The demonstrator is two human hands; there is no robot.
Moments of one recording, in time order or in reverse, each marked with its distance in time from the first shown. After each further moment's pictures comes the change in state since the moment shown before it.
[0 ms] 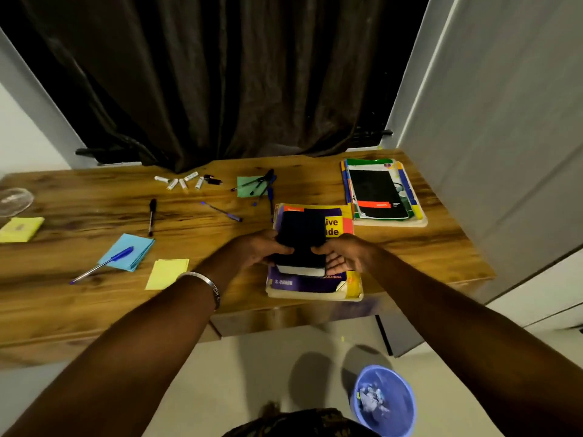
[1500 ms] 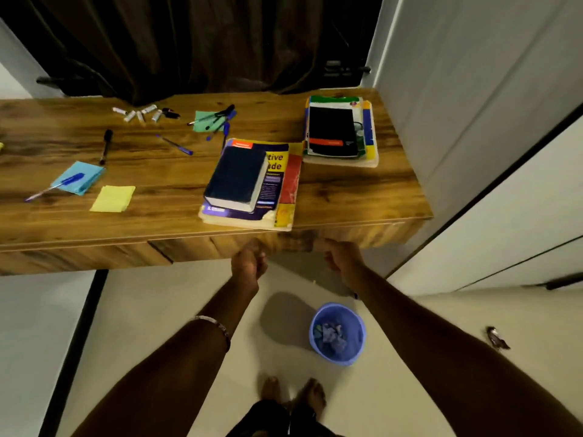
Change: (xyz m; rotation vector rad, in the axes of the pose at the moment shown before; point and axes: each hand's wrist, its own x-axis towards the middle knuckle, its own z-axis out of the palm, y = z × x) left_hand -0.030 -0.097 0.231 -0.848 0.594 -0.138; right_hand -0.051 0.199 -0.092 0.130 0.272 -0.041
